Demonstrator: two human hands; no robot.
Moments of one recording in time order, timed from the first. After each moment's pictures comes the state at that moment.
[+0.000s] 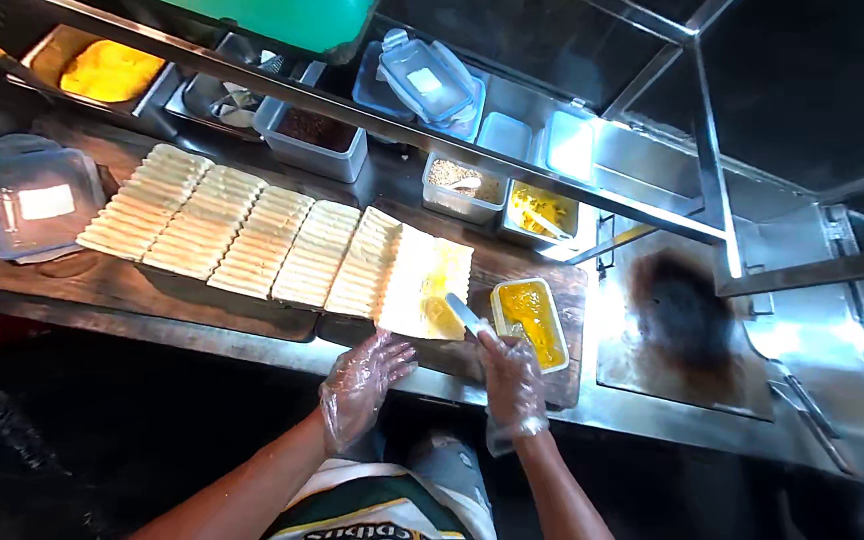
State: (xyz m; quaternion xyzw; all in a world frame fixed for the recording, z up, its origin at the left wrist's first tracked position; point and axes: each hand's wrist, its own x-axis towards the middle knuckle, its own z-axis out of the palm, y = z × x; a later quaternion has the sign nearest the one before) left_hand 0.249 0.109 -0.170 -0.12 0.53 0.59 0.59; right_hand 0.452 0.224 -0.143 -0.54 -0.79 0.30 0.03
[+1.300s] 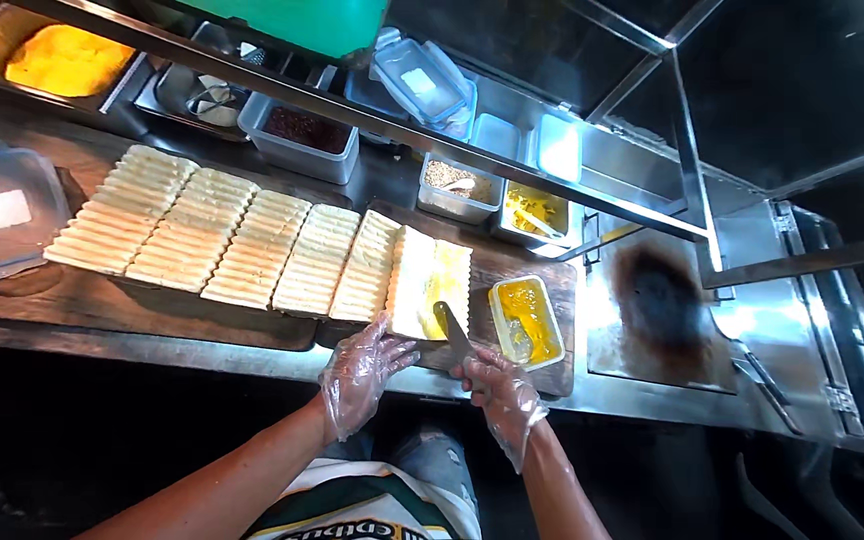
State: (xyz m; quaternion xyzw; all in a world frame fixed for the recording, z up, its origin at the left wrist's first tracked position) left_hand 0.224 0.121 -0.158 -0.10 0.52 0.58 0.61; right_hand 0.441 0.214 -0.146 -0.57 -0.29 0.76 0.14
